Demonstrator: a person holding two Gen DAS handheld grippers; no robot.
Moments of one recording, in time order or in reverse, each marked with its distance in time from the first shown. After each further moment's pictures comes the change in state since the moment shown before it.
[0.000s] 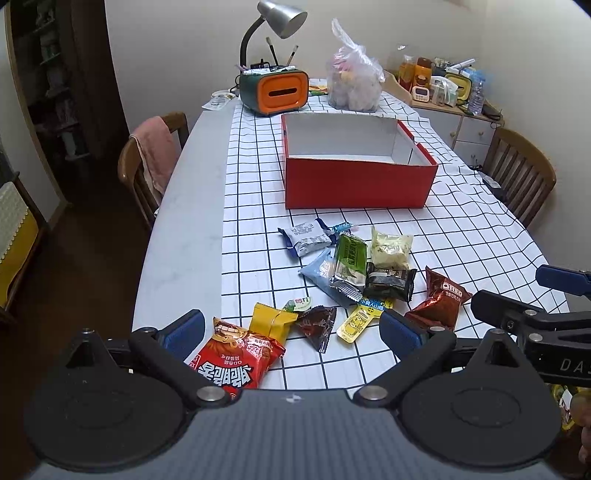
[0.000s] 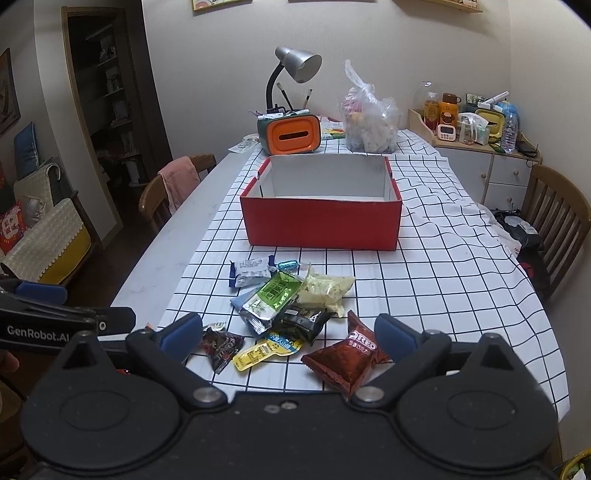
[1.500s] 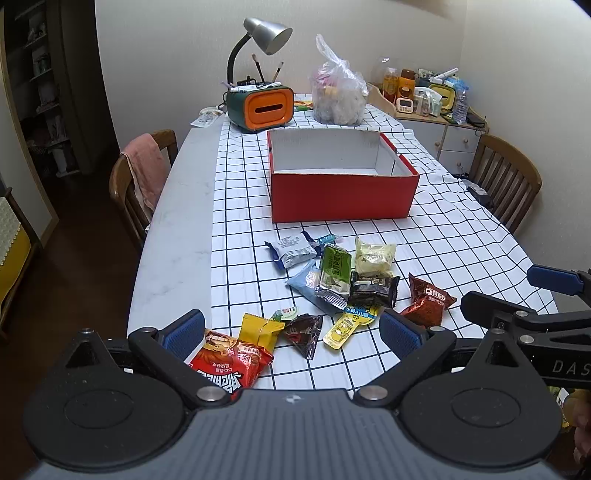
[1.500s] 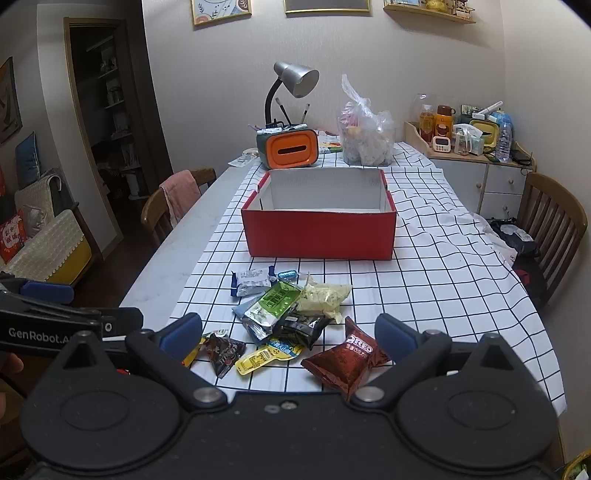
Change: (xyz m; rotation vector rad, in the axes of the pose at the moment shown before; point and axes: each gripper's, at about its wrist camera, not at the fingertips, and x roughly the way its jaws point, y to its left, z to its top) left arm -0.014 -0.007 -0.005 0.024 -0.053 -0.033; right arm -0.018 0.002 -0.004 0.006 -0.049 -0.005
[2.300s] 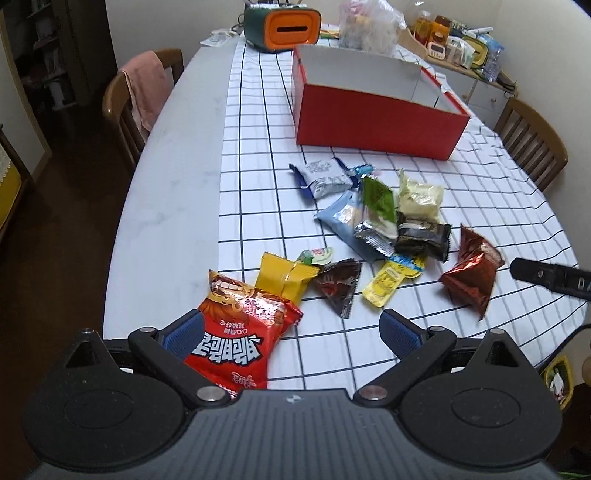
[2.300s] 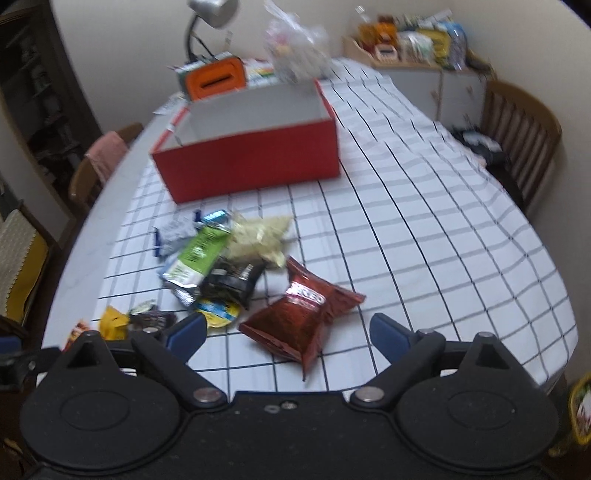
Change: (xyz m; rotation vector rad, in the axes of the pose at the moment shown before) left arm 0.092 0.046 -0.022 -0.072 0.227 -0.018; right arm 0.088 -0.054 -0.021 0.203 0.233 -0.130
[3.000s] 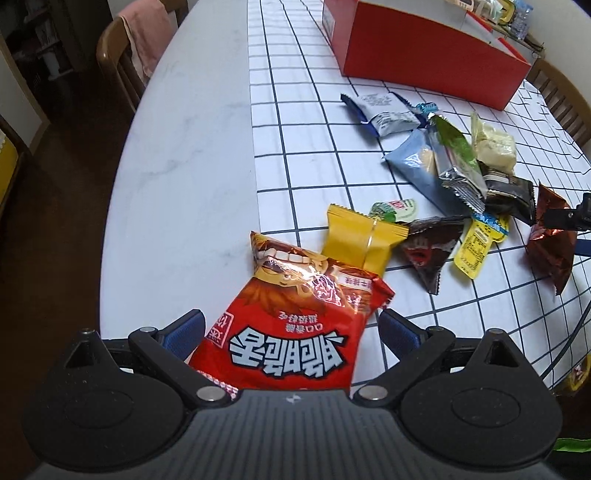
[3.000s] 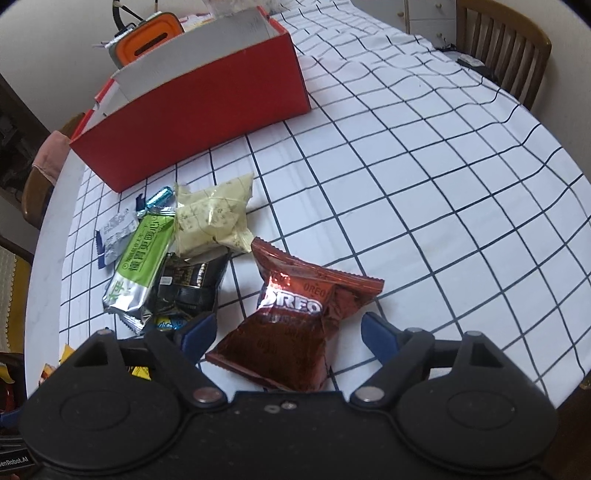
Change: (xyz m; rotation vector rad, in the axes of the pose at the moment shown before) left arm 0.080 0.049 -0.001 0.008 0.162 0.019; right arm 0.090 -0.015 0.016 0.197 0.177 -0.012
